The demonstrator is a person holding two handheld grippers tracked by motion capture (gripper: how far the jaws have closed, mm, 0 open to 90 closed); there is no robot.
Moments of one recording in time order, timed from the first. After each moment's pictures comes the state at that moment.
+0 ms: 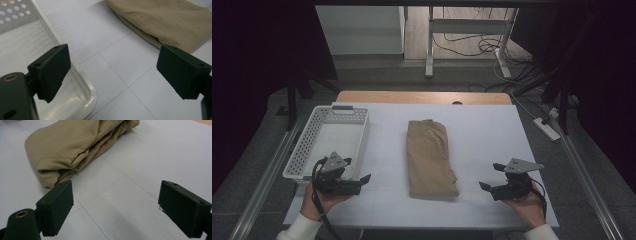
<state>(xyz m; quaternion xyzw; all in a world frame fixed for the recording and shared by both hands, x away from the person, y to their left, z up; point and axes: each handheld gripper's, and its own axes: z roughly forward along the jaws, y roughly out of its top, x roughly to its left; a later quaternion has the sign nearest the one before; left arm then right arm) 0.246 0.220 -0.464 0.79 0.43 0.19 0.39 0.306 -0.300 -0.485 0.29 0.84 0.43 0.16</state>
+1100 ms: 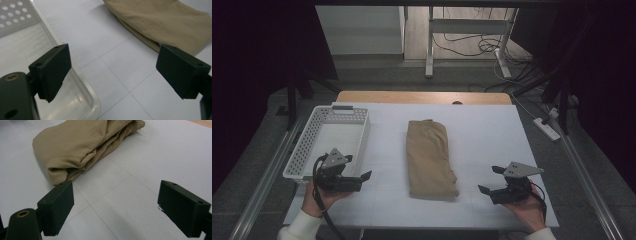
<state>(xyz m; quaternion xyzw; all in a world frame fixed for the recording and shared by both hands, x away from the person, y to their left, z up) 0.254 0.218 -0.460 0.79 0.43 0.18 0.39 0.295 -0.296 -0.484 0.28 0.84 0.43 0.16</state>
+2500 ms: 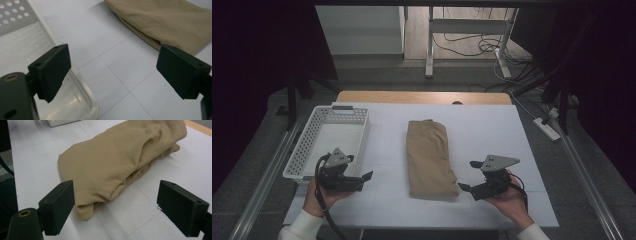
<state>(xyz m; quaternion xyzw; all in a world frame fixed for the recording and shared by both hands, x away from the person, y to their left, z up) 0.257 0.216 -0.462 0.80 0.43 0.18 0.38 0.305 -0.237 -0.466 0.21 0.87 0.44 0.13</state>
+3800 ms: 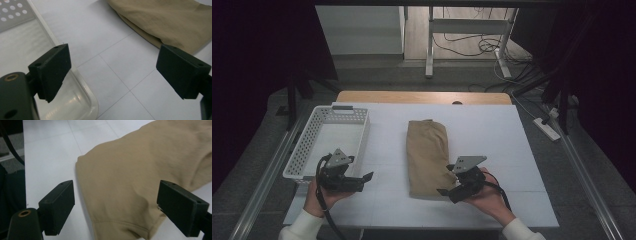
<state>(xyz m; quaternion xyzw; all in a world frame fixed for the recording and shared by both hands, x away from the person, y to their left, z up) 0.258 0.215 -0.464 0.80 0.43 0.18 0.38 0.309 -0.172 -0.478 0.15 0.90 0.39 0.09</state>
